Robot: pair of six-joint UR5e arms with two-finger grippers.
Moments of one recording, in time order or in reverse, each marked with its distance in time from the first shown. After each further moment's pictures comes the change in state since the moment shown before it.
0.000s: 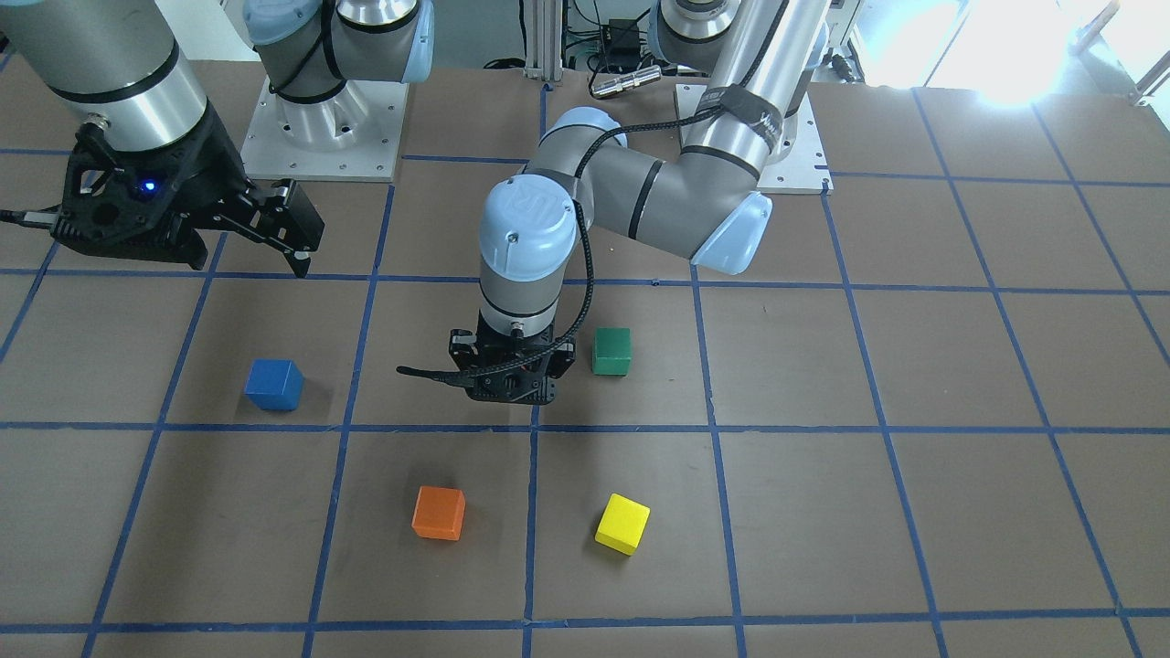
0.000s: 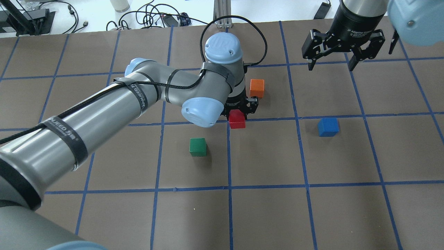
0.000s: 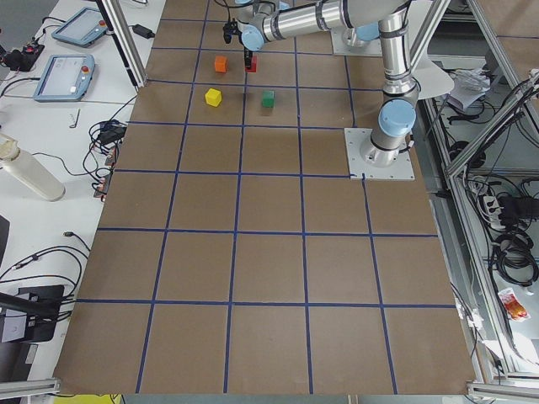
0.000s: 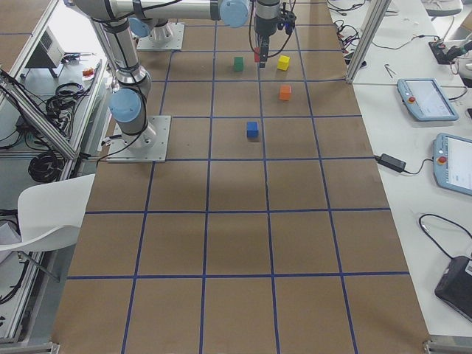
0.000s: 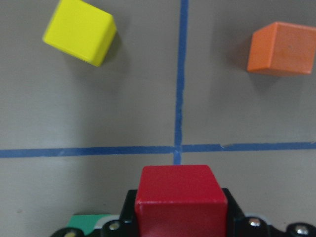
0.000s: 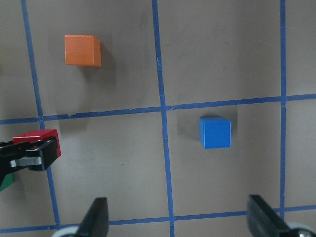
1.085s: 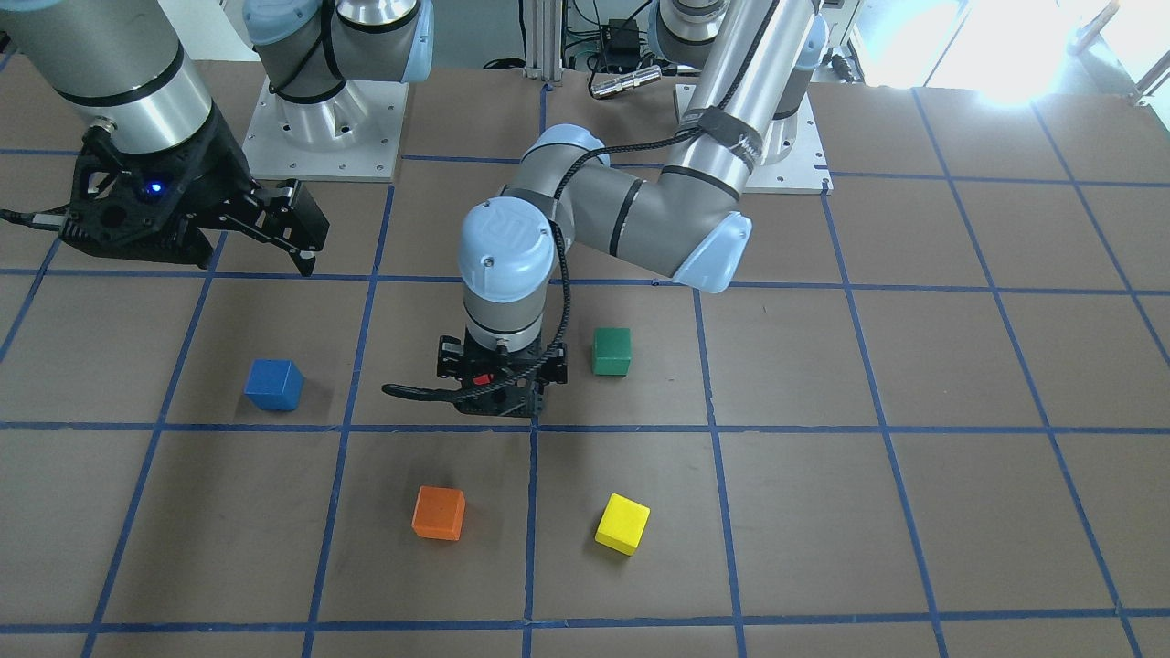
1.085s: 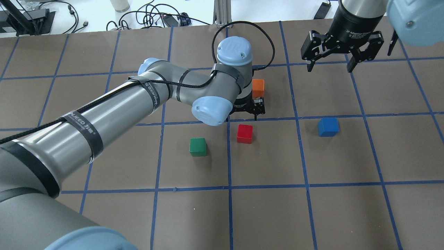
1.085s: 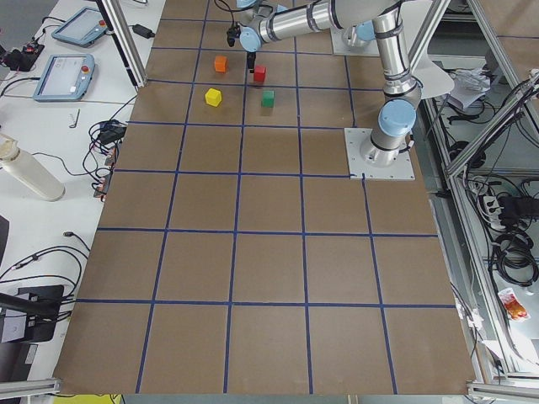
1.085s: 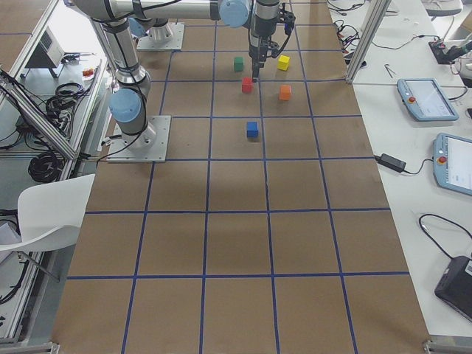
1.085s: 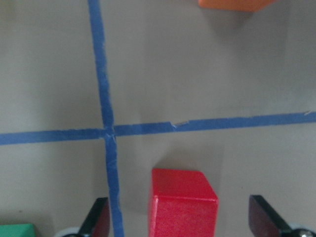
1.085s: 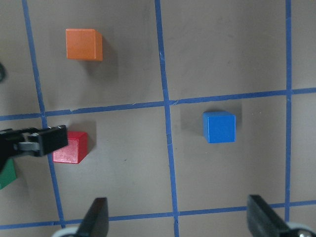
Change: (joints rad) left arm 0.034 -0.013 0.056 -0.057 0.008 0.006; right arm 0.007 -0.001 0.014 0.011 0.011 0.021
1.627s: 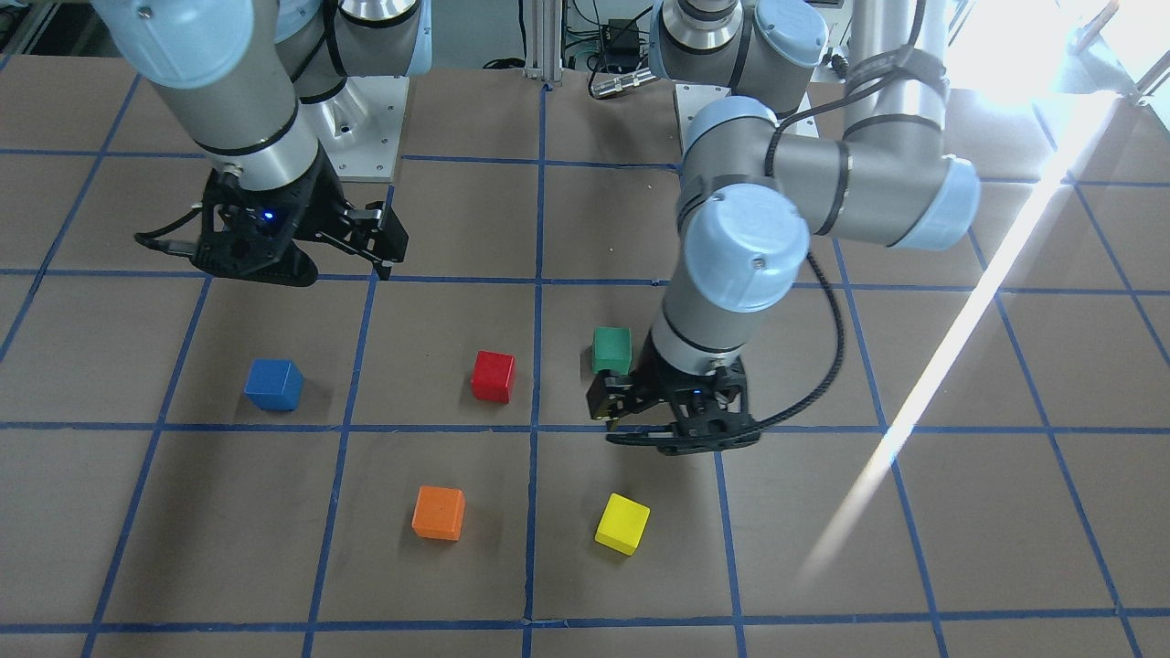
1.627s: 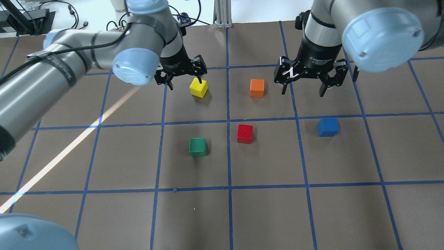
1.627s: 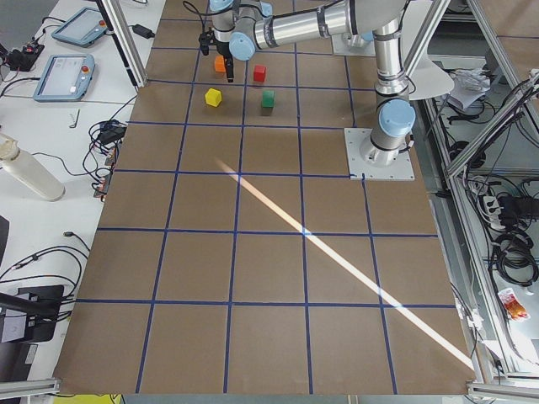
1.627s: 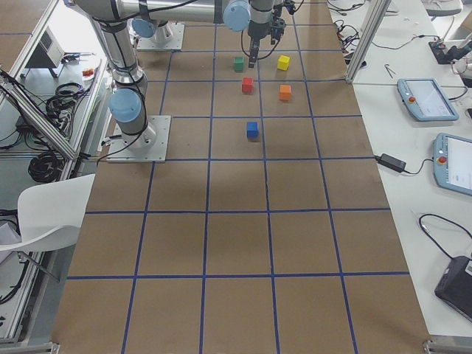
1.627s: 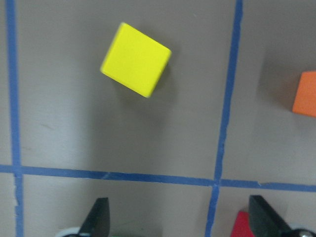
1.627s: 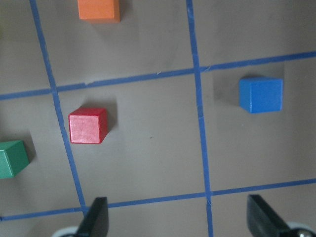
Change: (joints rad) left arm 0.292 0.157 0.013 -0.134 0.004 0.116; right arm 0.130 0.039 0.083 -0.041 0.010 0.173
